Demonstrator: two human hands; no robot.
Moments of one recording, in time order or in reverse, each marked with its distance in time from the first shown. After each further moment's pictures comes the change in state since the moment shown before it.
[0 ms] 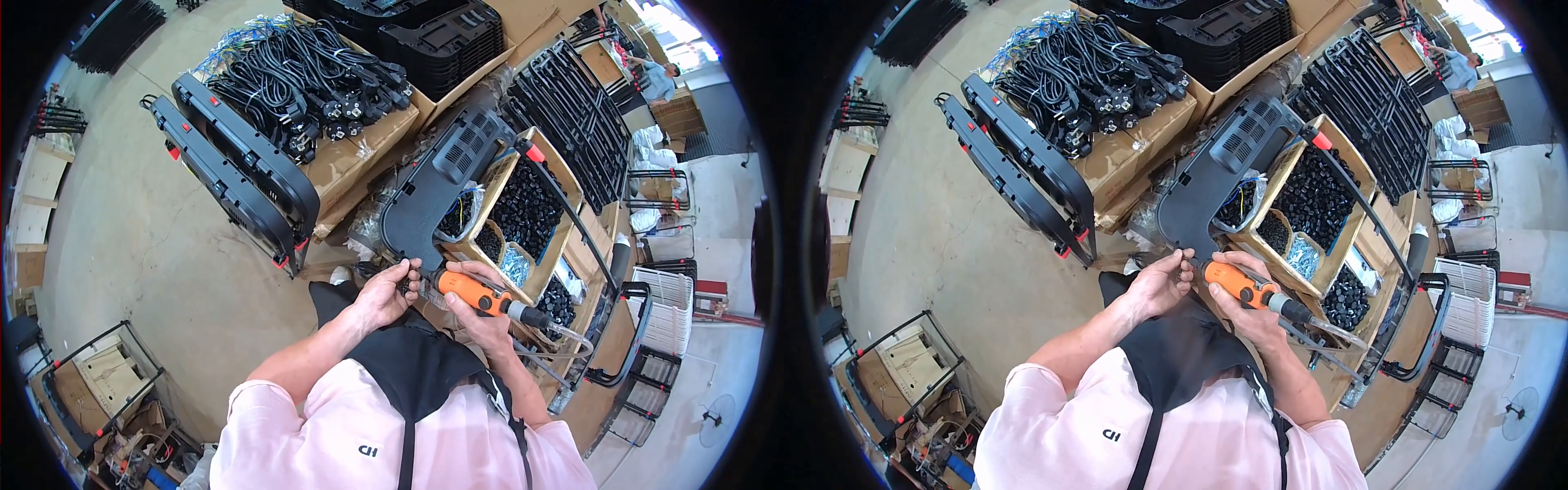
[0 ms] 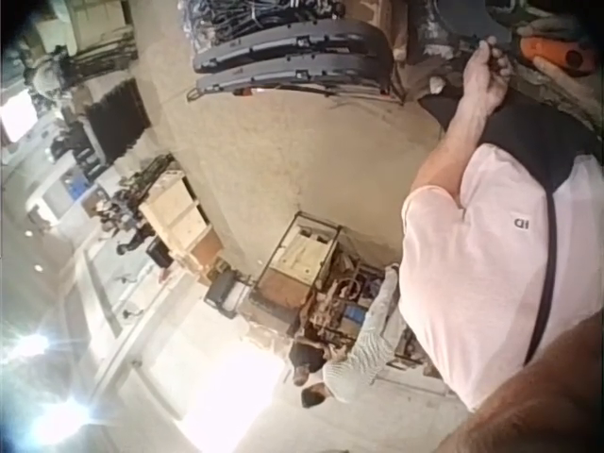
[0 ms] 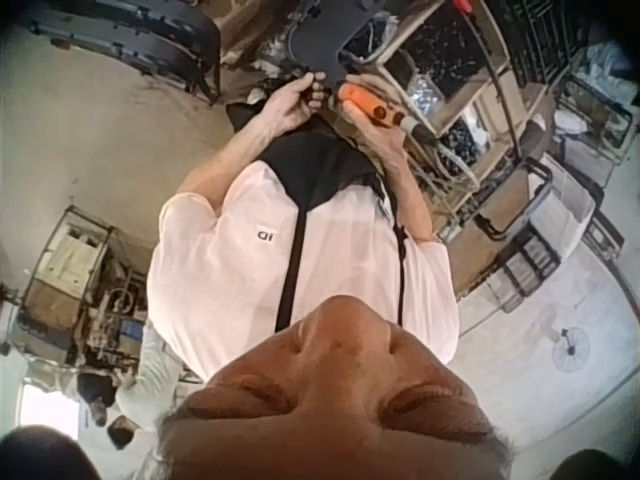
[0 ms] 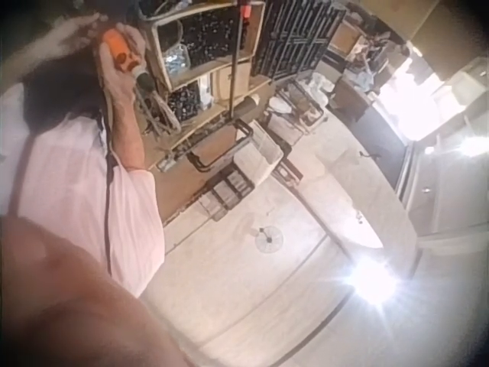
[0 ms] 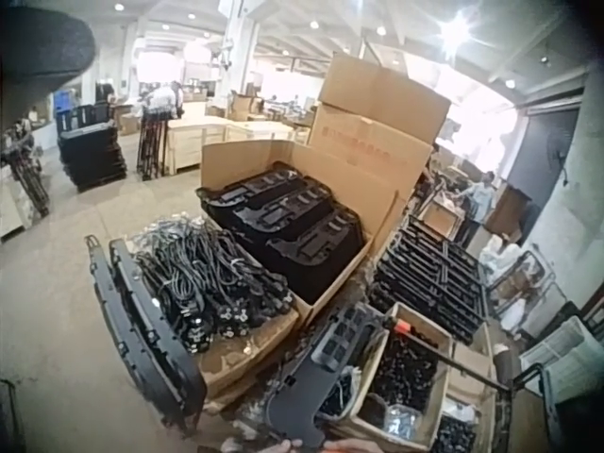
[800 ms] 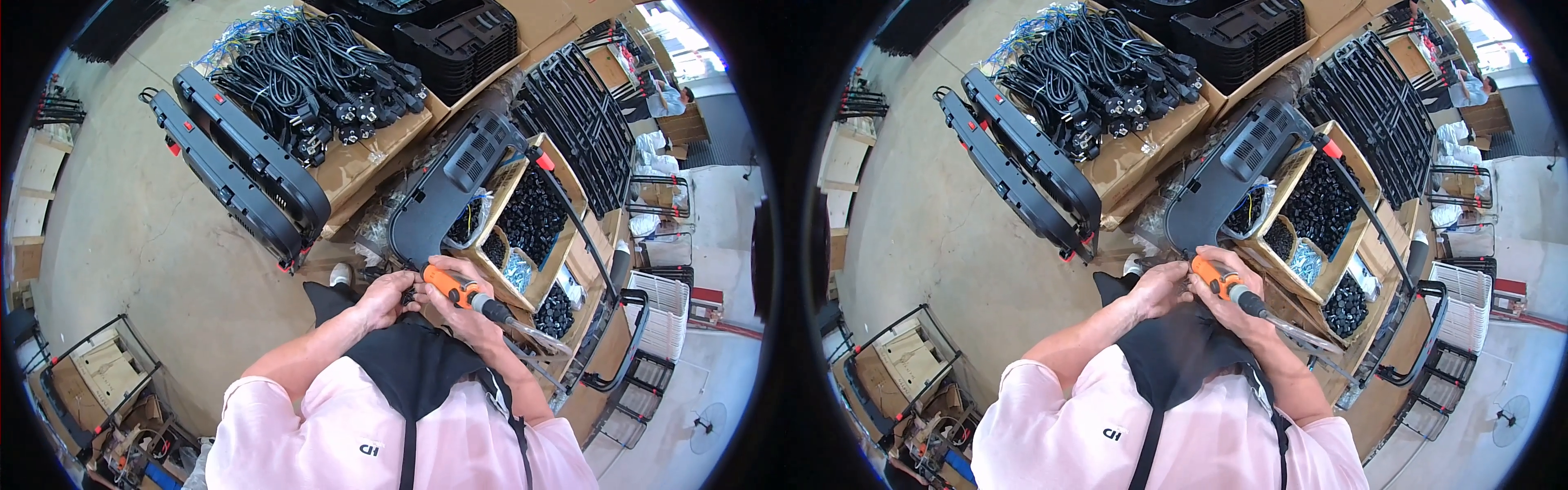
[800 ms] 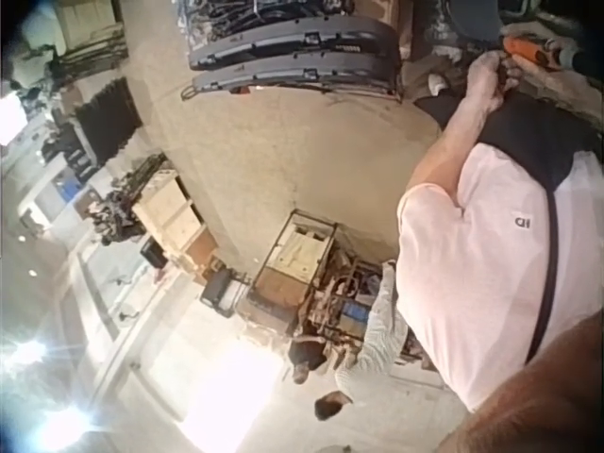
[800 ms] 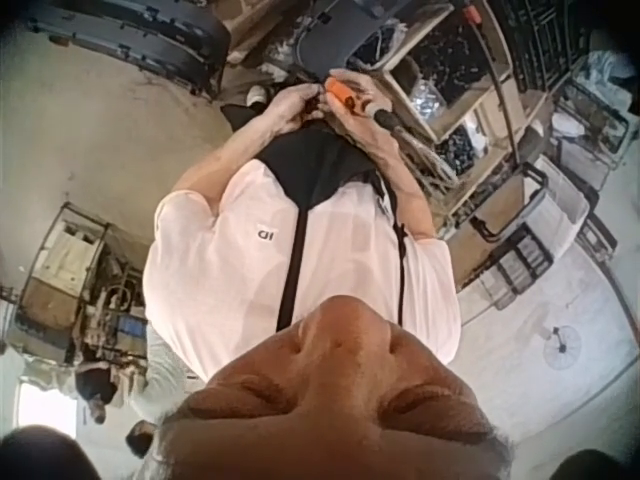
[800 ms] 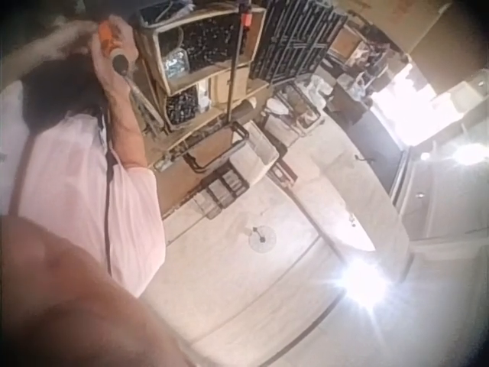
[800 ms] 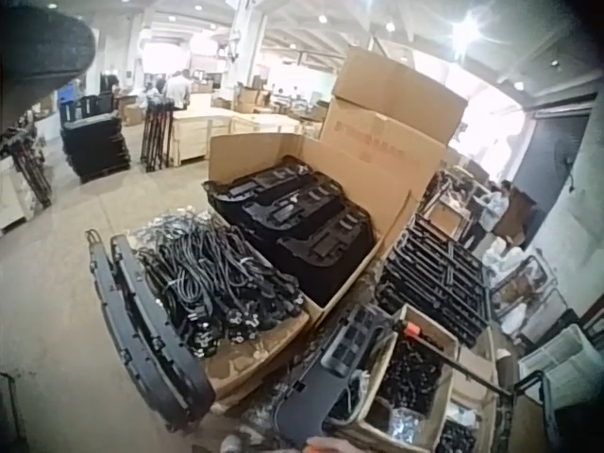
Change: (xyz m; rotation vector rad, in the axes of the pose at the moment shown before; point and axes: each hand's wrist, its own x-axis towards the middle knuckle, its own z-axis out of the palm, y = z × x) left_hand 0.001 0.015 -0.011 0.281 0.083 -0.023; right_hand 0.043 -0.008 0.036 -0.218 -0.037 0.053
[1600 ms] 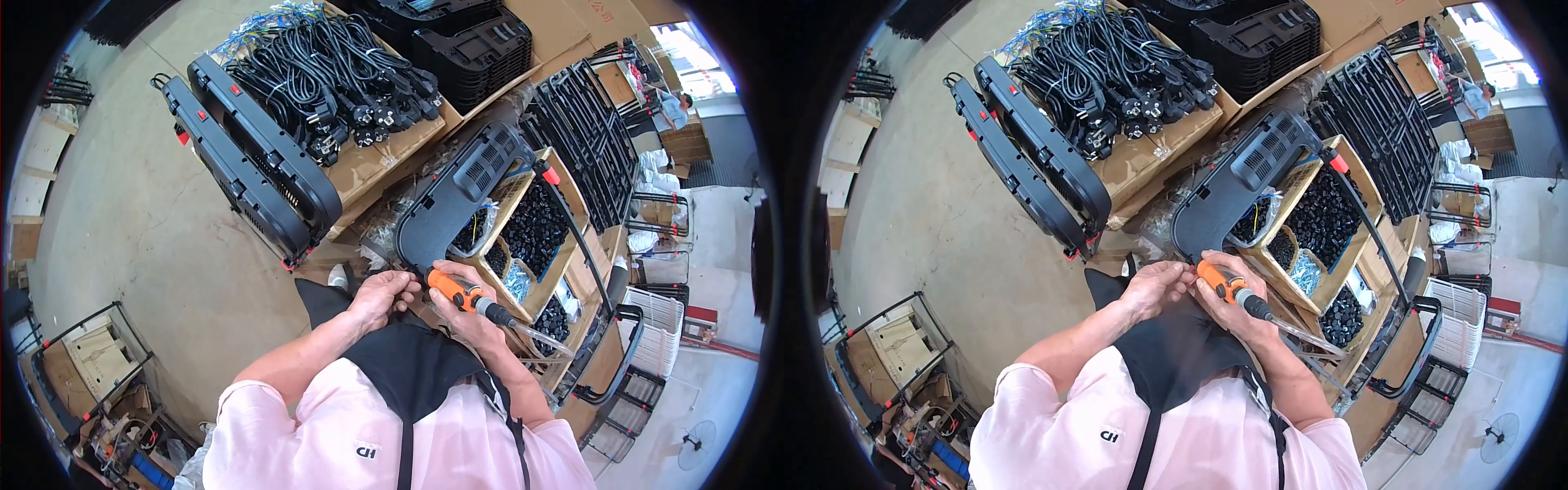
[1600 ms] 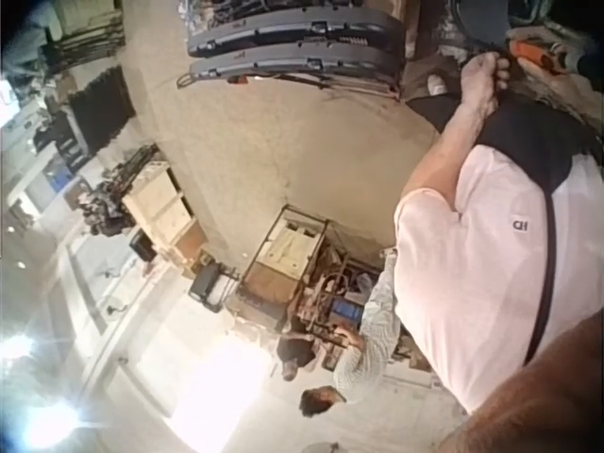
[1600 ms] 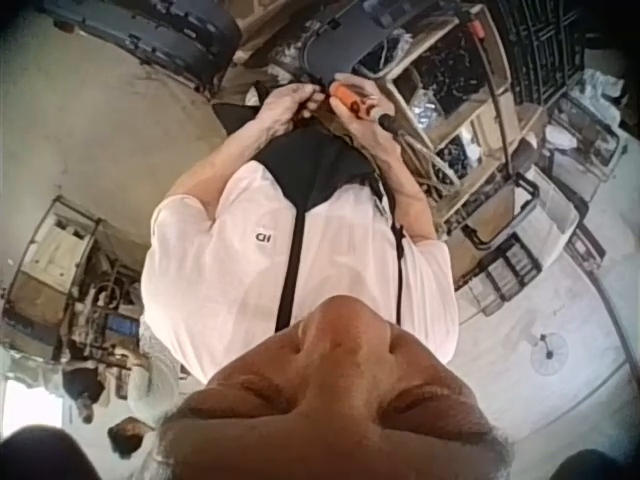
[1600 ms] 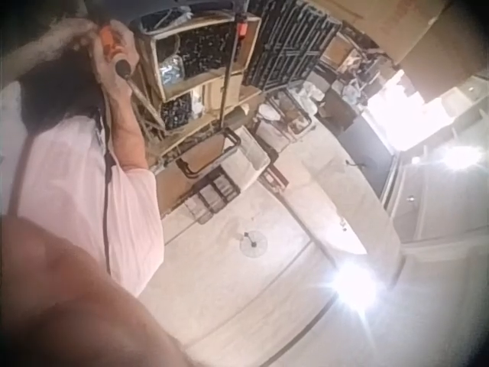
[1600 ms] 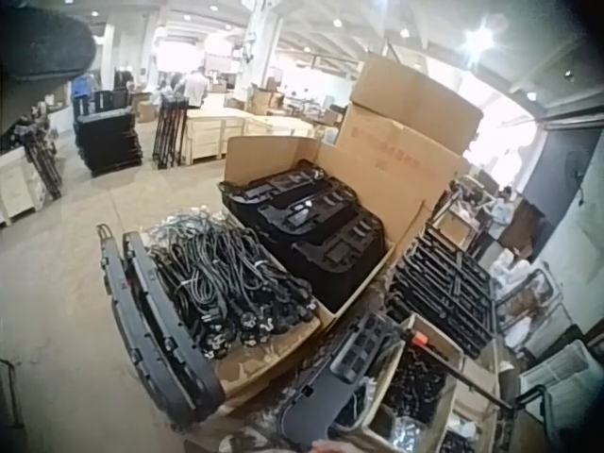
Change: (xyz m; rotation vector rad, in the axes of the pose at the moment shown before) left_hand -0.007 0.007 -0.017 0.035 0.072 0.148; right_hand 0.010 0.000 0.002 -0.064 -0.044 -0.076
